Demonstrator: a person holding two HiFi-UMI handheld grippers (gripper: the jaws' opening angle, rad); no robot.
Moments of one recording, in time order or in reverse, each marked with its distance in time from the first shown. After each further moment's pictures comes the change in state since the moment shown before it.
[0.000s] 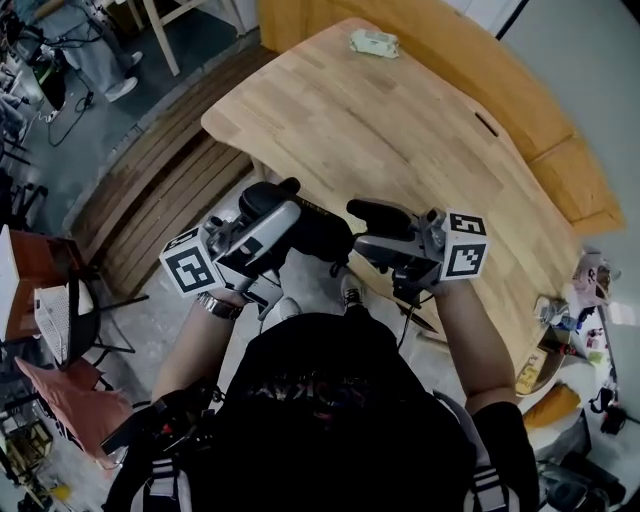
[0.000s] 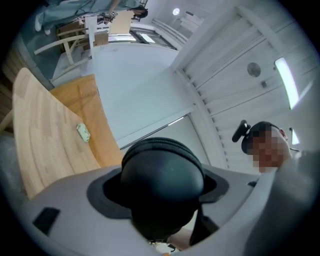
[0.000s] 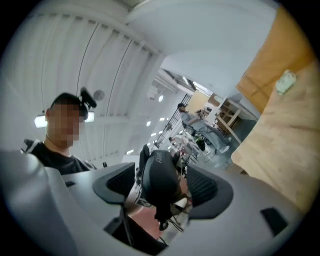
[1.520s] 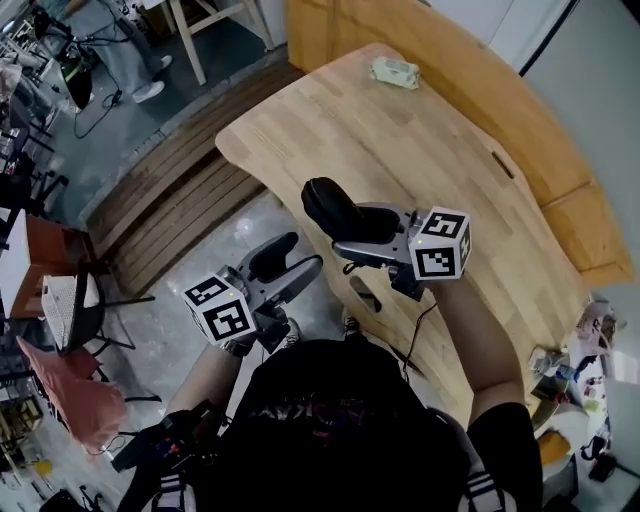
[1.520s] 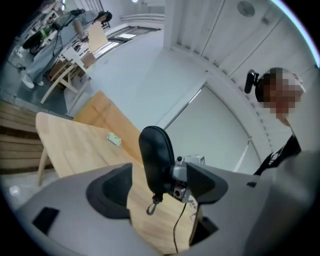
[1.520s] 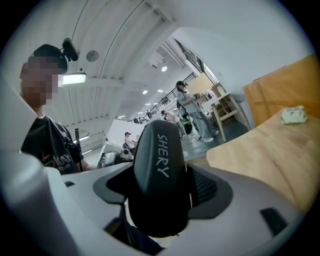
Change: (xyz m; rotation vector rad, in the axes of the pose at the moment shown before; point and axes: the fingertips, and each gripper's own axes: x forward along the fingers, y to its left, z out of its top) left arm 0.001 0.054 -0.055 0.265 0.158 0.410; right arm -0.004 -0.093 0.006 -0.209 0.360 -0.152
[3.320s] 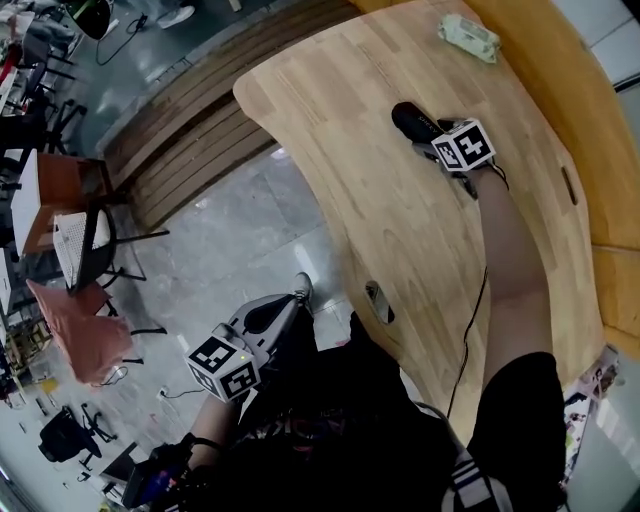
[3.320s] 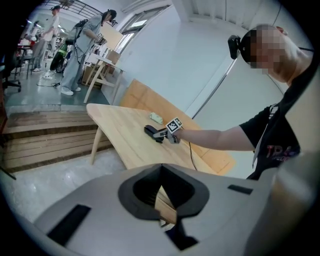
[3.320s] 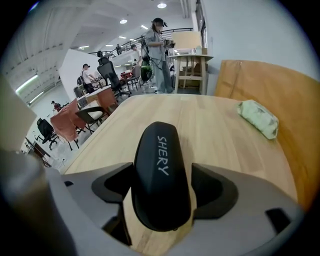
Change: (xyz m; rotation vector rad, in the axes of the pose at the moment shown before) left arm -0.046 0.047 -0.095 -0.049 0.241 0.489; right arm -0.022 -0.391 -0.080 -0.163 0.668 -0.530
